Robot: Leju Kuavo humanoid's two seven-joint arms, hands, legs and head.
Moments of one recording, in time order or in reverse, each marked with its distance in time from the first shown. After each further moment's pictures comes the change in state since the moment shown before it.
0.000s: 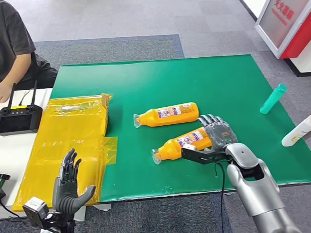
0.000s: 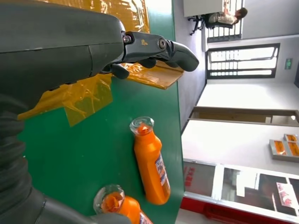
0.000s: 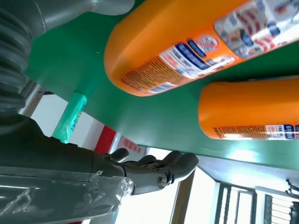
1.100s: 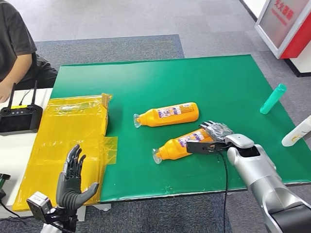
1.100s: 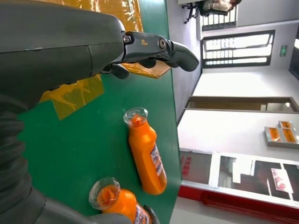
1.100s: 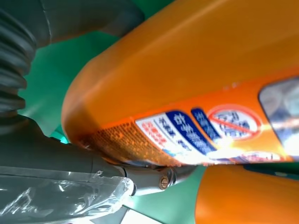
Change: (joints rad) left arm -0.040 0.036 -0.051 0.029 0.021 0.002 0.000; right arm -0.295 -0.005 0.117 0.588 -0.112 0.063 -0.090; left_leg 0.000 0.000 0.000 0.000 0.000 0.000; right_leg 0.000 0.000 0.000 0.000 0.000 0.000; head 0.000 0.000
